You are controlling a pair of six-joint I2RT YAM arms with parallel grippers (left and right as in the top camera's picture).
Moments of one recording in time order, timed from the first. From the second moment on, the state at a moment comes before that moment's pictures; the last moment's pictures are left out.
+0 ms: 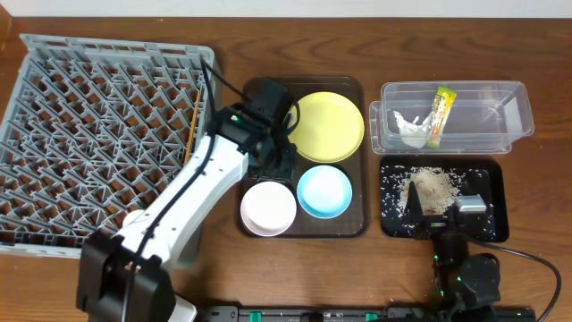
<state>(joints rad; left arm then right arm) -0.51 1.63 1.33 -1.04 0.16 -0.36 0.21 0.01 0.01 -0.06 0.17 0.07</state>
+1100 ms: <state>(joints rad) -0.59 1.83 1.33 -1.02 0.07 -0.29 0.21 0.01 0.01 -0.06 0.16 0.07</state>
